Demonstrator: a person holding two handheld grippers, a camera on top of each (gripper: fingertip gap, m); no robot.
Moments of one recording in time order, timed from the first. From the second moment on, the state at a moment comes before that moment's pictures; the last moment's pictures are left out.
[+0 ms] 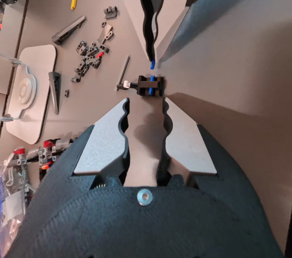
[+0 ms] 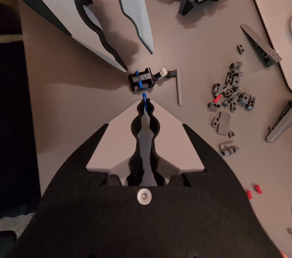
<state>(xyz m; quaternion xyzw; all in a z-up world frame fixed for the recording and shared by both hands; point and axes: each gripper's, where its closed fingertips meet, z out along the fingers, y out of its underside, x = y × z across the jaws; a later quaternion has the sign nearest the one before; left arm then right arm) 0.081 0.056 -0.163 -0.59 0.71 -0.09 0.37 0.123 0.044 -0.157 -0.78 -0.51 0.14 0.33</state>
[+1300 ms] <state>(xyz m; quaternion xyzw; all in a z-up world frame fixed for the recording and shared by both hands) 0.110 0.035 -0.107 -0.45 0.73 -0.17 0.48 0.113 0.029 -0.092 -0.64 -0.57 0.17 0.49</state>
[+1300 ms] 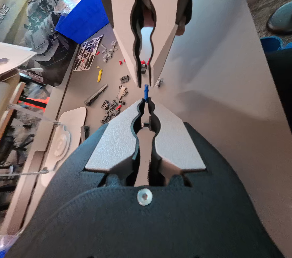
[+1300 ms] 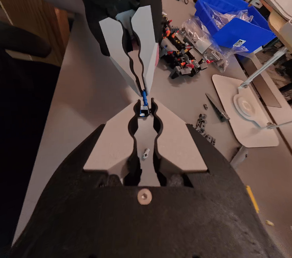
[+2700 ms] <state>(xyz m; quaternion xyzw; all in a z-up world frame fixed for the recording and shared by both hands) 0.100 0.036 -0.111 -0.47 0.72 -0.18 0.47 0.113 0.028 -0.117 -0.69 -0.55 0.16 0.44</state>
